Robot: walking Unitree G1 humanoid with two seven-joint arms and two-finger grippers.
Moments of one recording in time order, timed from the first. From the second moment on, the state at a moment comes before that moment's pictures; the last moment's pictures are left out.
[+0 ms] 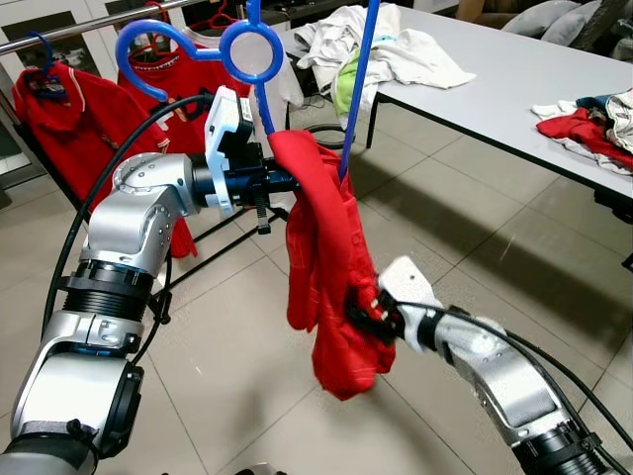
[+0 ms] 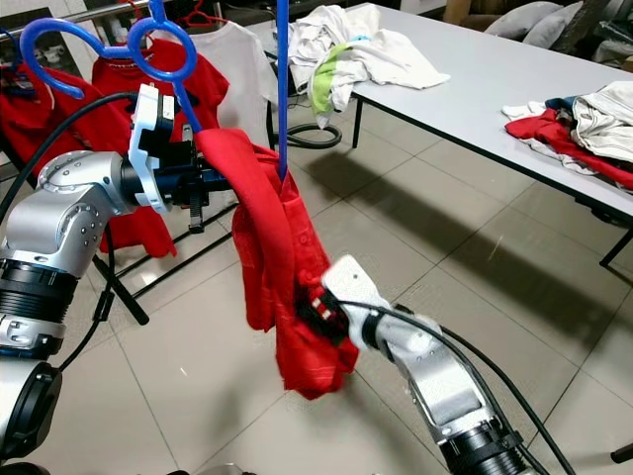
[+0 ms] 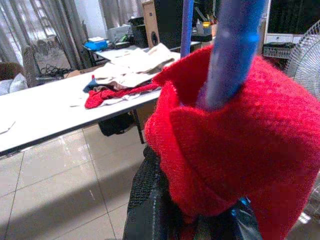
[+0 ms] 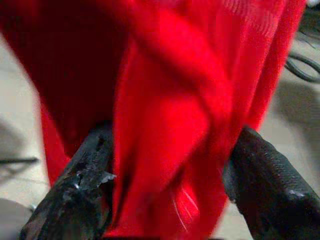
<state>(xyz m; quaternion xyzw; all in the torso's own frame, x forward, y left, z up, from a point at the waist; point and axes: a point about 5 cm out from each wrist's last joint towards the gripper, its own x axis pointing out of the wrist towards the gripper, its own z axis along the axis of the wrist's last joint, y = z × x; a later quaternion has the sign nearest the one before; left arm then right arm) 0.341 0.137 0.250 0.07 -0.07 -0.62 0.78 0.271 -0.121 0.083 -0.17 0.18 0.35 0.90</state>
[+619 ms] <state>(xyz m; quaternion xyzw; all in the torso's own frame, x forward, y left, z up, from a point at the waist) 0.338 0.142 0.257 0.08 -0.07 -0.61 0.78 0.281 -0.141 0.083 -0.16 0.17 0.26 0.94</state>
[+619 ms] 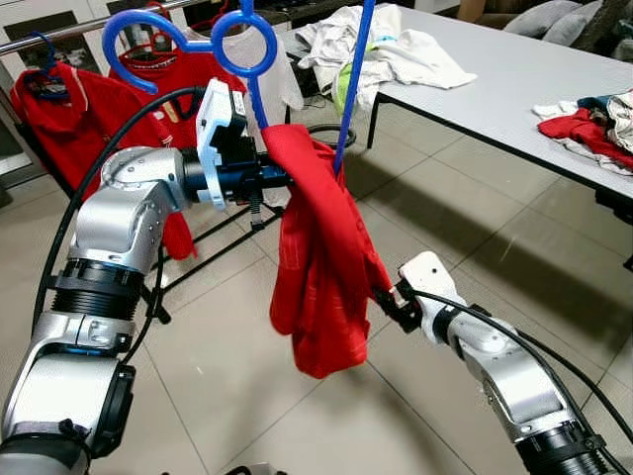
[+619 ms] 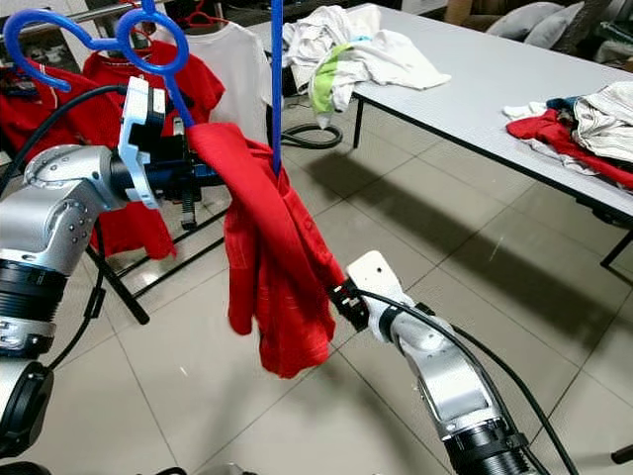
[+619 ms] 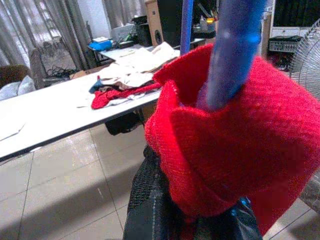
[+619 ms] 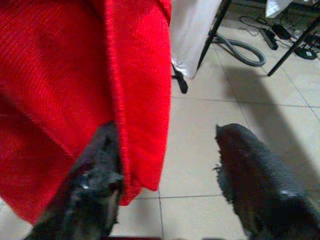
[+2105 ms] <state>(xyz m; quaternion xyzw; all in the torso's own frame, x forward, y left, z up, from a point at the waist) 0.329 0.143 0.243 0.06 -0.06 -0.63 0.77 0.291 -0.136 0.091 -0.07 0.13 0.26 0.96</state>
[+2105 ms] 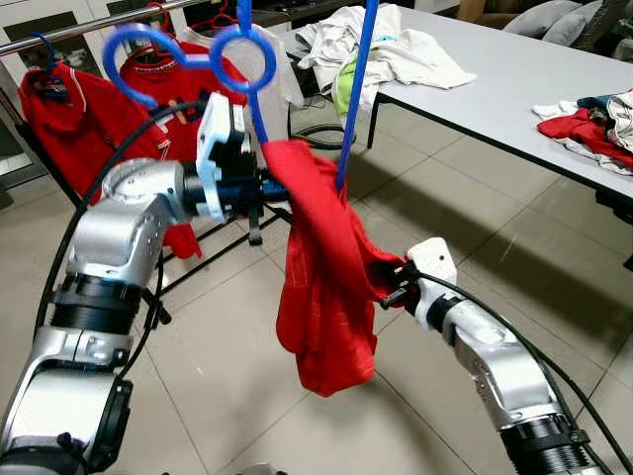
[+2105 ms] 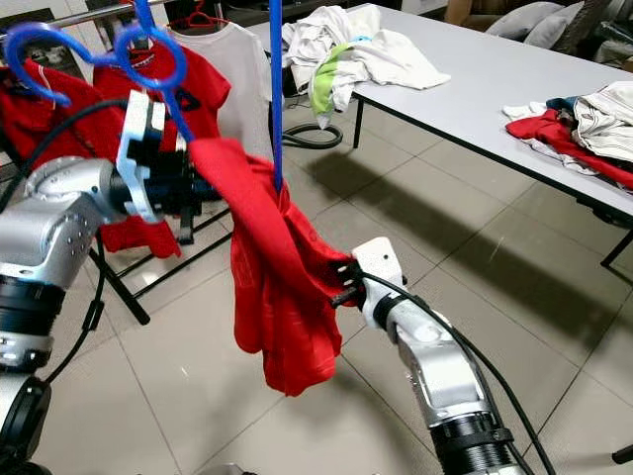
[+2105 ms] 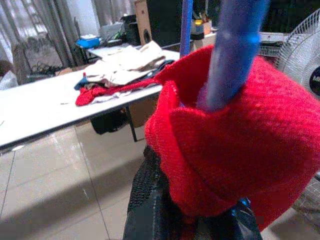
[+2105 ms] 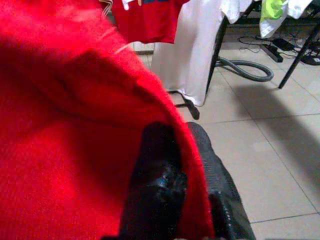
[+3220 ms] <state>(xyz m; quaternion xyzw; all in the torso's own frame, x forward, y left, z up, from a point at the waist) 0.285 0.156 0.102 0.31 0.17 -0.59 0.72 0.319 -0.190 0.115 0.37 0.12 0.06 0.92</state>
